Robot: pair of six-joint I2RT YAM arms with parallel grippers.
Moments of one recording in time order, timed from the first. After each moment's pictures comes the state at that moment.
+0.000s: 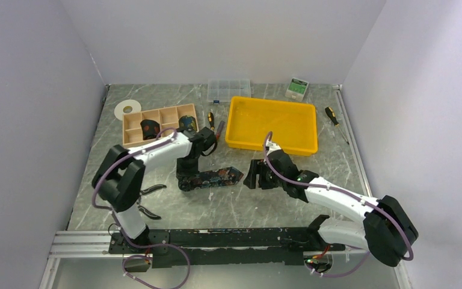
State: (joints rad) left arm -0.66 1.69 1.17 -1.05 -0.29 -0.73; right arm 0.70 1.13 0.51 -0.12 -0.06 0.62
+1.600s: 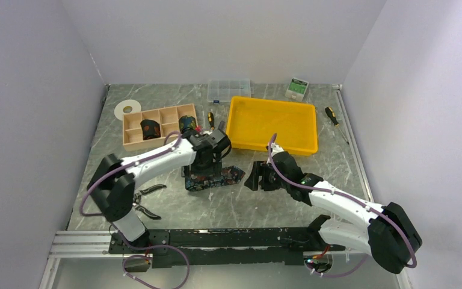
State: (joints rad) left arm -0.85 1.69 1.29 -1.02 -0.30 -0.85; right arm 0.68 1.06 0.46 -0.12 -0.10 0.63
